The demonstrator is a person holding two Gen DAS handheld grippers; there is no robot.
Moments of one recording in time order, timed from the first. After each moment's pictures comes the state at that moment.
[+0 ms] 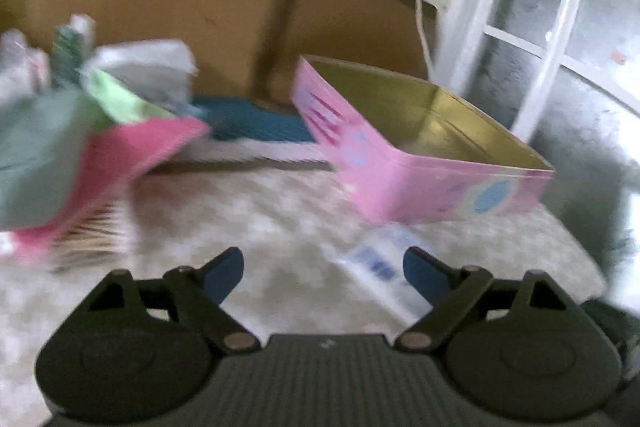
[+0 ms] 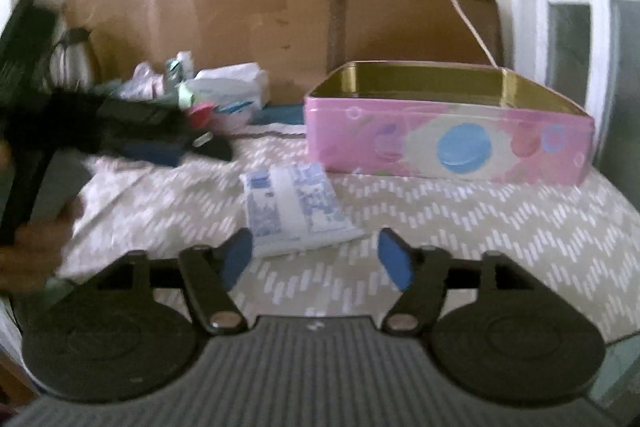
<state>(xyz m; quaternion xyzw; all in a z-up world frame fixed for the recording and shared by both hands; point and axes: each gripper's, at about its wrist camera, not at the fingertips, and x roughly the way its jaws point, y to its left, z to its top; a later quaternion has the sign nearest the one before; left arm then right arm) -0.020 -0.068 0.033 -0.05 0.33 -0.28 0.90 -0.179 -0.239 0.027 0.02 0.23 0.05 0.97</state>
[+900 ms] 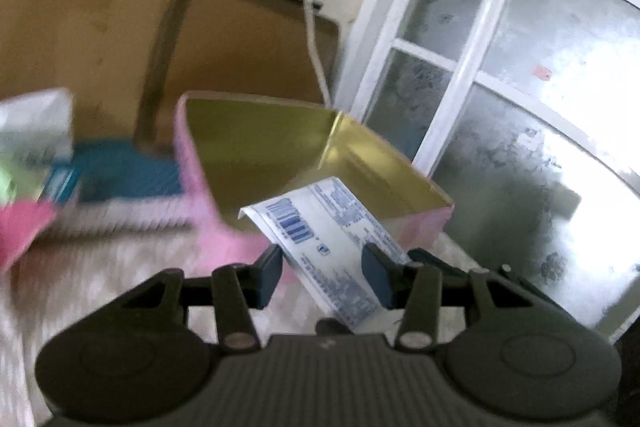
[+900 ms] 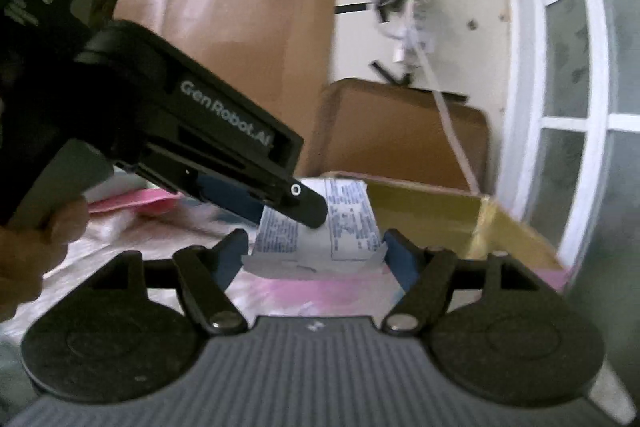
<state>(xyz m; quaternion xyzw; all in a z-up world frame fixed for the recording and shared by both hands) -0.014 -0.152 0.092 -0.04 0.29 -0.38 0.88 -0.149 -0.262 0.070 -0.05 0.09 0.00 0.99</state>
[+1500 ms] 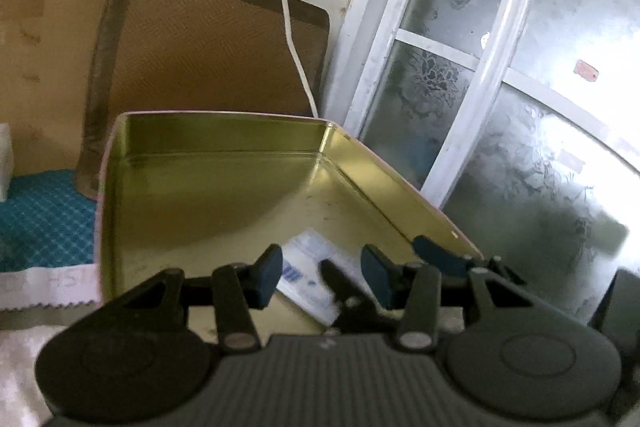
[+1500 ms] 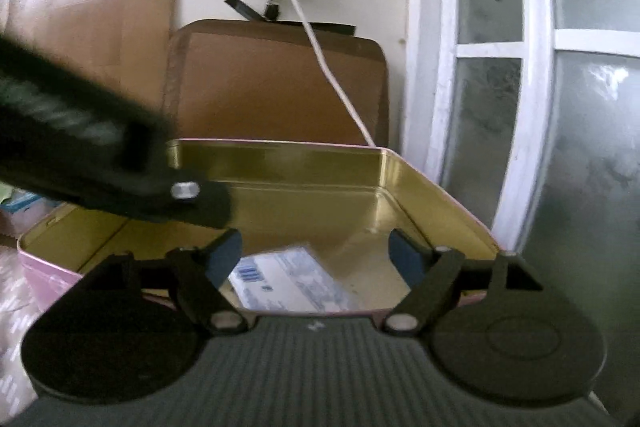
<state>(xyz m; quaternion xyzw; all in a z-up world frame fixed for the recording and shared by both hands) 0.039 -0.245 0.079 -0.03 0.30 -0.37 0.88 -0.051 -0.354 0.048 -0.01 0.15 -0.14 0.98</state>
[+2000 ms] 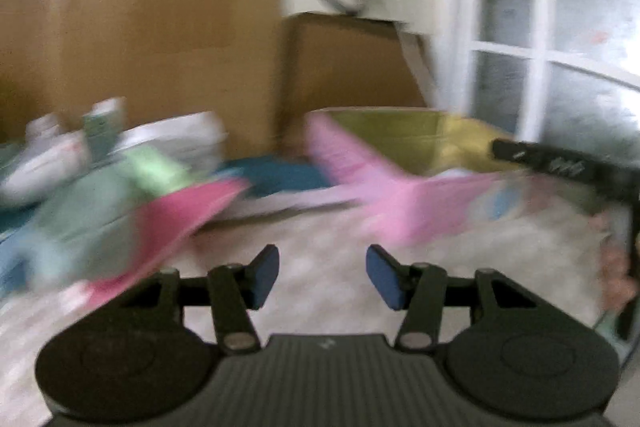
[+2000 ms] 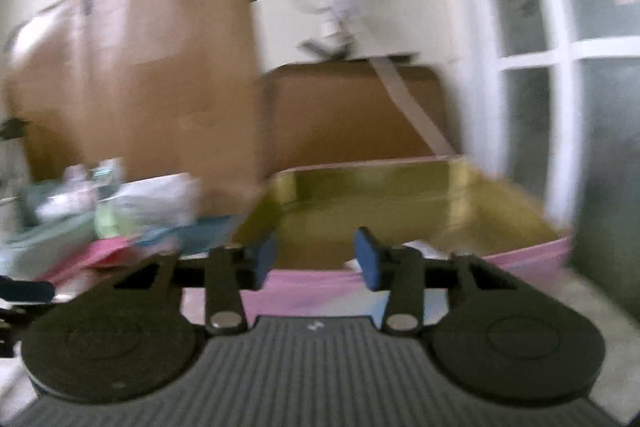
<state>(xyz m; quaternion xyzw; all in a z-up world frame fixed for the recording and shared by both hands) -0.077 -0.048 0.049 0.03 0.24 -0.22 0.95 -0.099 -0.277 0.073 0.07 0.13 -0.02 0.99</state>
